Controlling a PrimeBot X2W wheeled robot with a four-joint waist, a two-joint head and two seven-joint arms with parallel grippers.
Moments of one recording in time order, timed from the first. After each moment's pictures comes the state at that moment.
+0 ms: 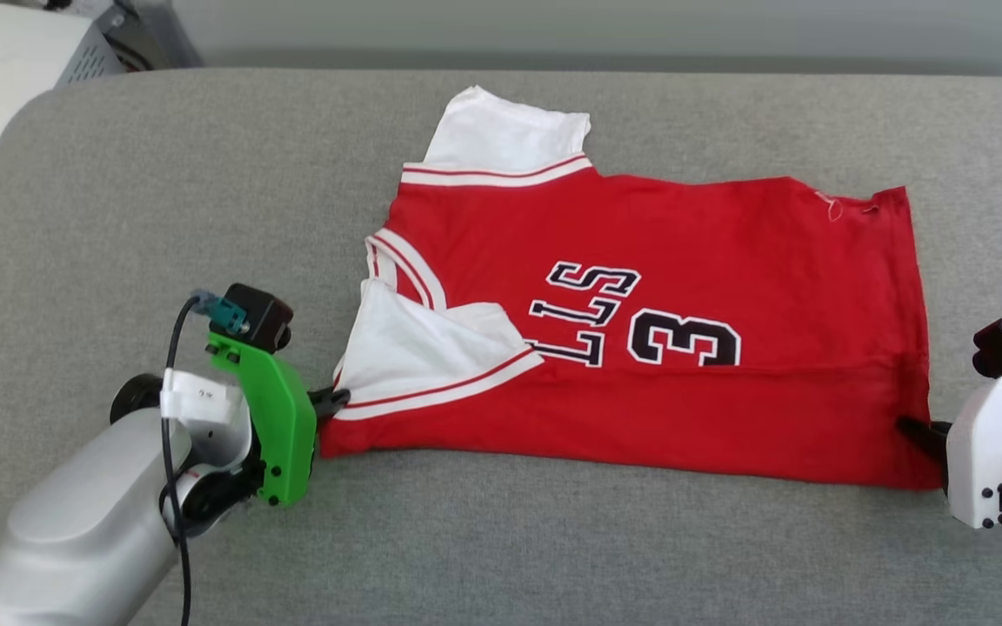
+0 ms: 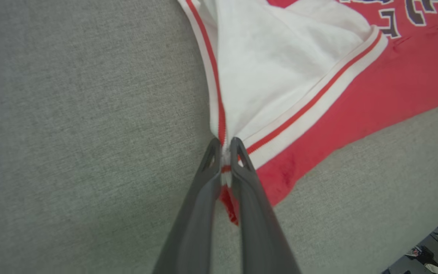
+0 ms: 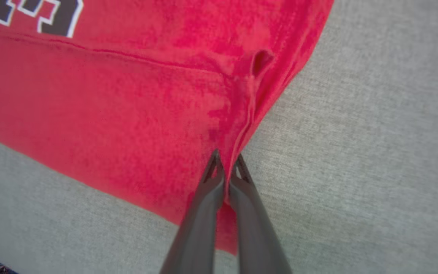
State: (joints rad) left arm -0.67 0.63 -0.94 0.40 -1.06 -0.12 0.35; right arm -0.37 -0.68 0.50 0.34 0.85 0.13 0.49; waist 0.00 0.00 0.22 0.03
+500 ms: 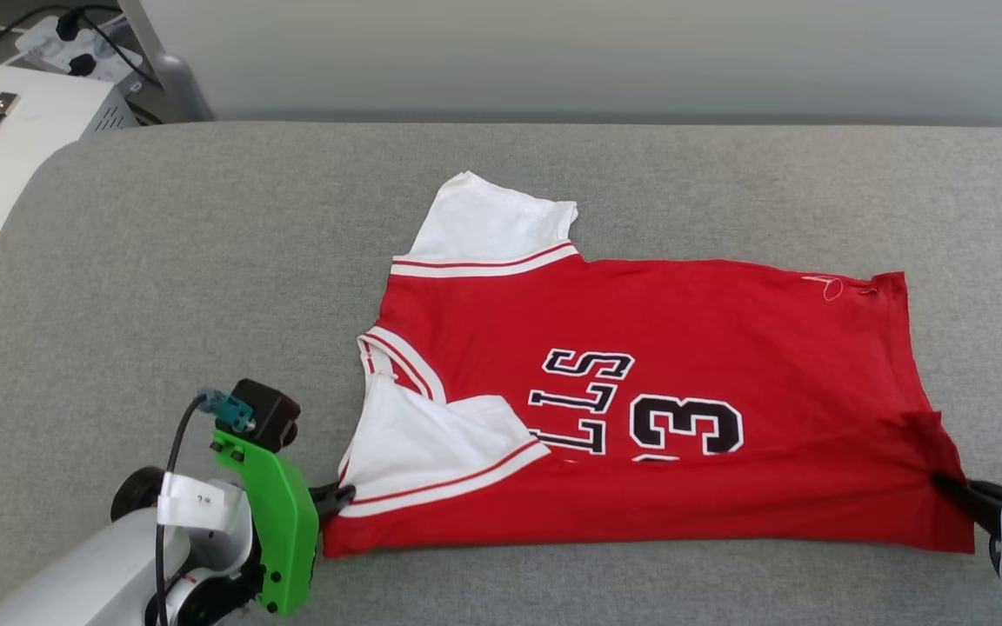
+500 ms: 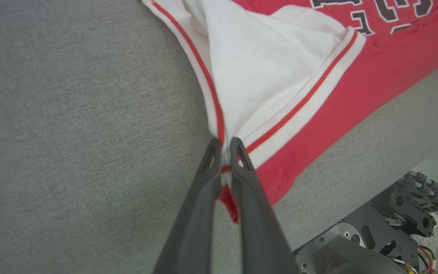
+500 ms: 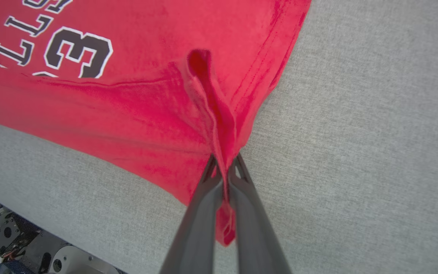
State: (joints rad) left arm -0.48 0.76 -0.96 0.12 -1.09 -0.01 0.35; right arm -0.12 -0.79 0.37 0.12 0.89 0.13 0.46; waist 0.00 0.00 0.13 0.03
